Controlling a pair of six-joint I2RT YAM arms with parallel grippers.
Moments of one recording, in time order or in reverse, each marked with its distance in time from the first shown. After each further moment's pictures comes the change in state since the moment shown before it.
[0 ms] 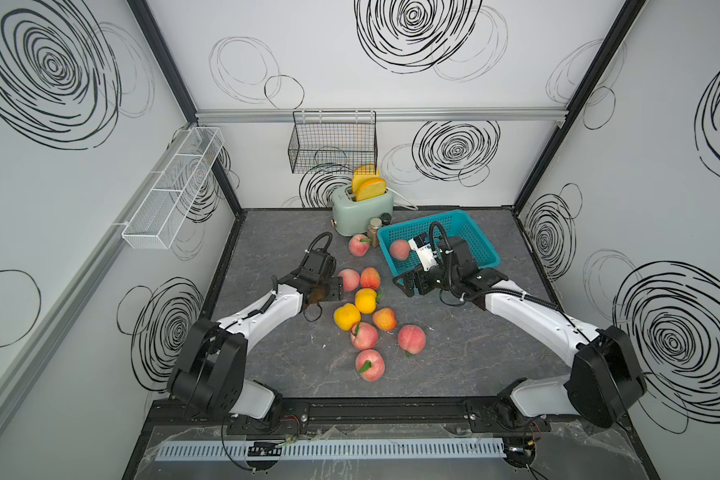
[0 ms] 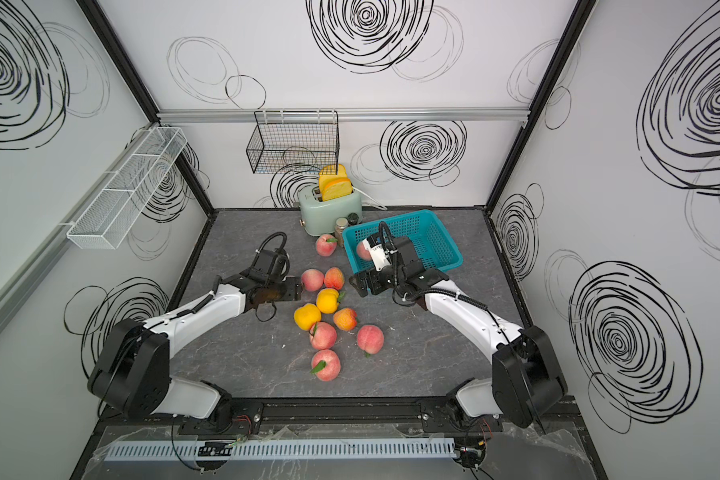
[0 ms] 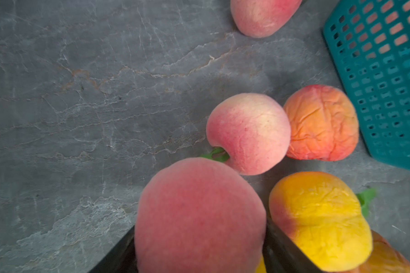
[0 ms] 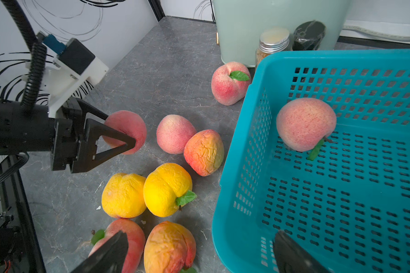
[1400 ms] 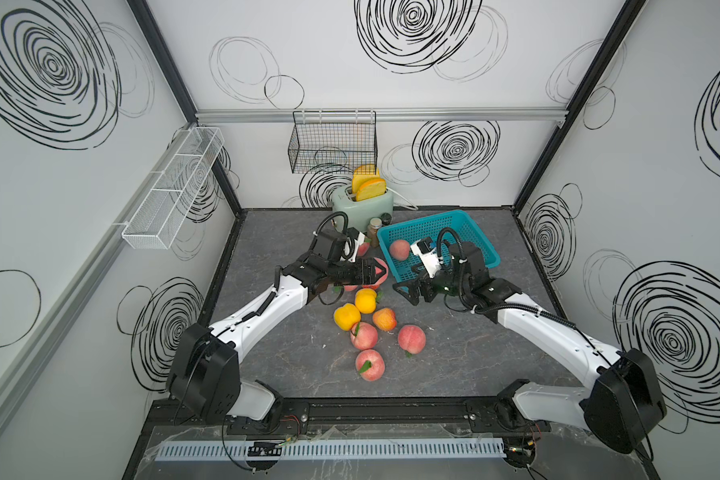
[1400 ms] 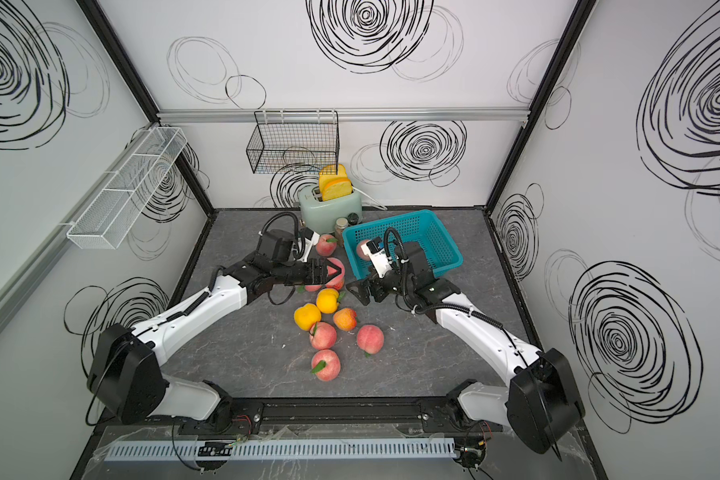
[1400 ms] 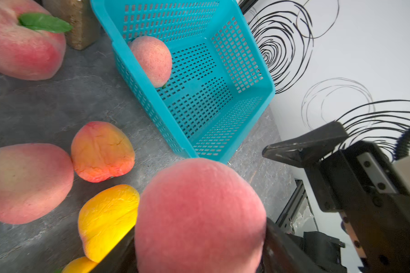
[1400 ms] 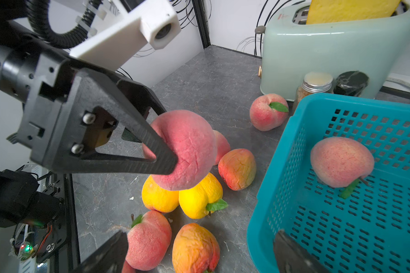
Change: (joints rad) left arm -0.101 0.008 0.190 0.124 0.539 -0.180; right arm 0.004 -0.126 -0.092 0.109 -0.154 -0.084
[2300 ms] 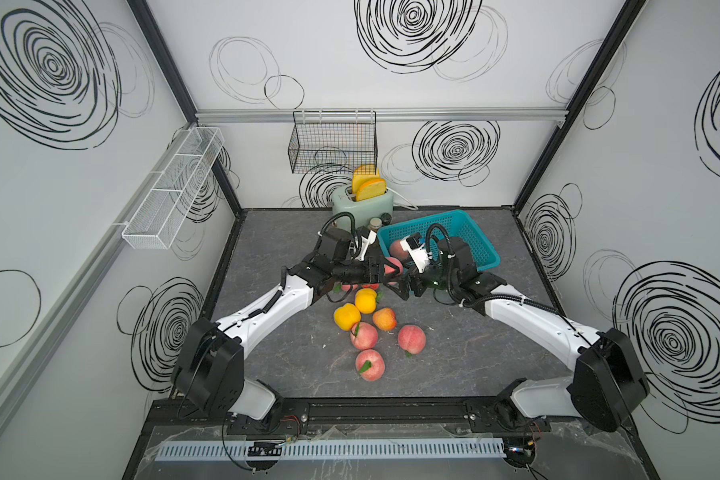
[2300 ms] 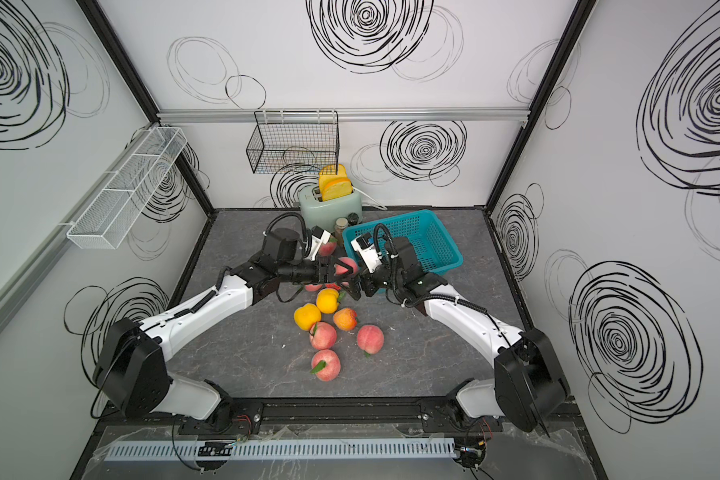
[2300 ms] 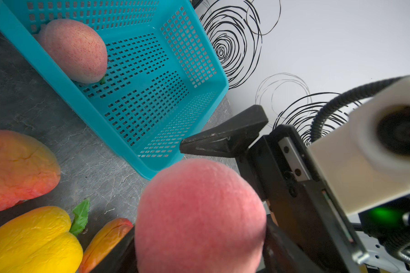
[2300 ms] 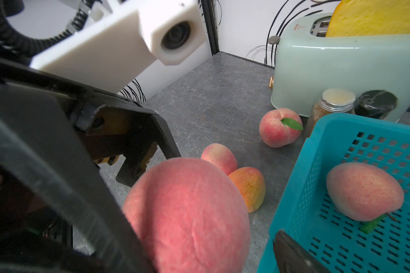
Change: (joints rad) left arm -0.033 0.028 0.000 0.134 0.154 -0.092; right arm 0.032 0.119 0.055 0.088 -0.012 -0.002
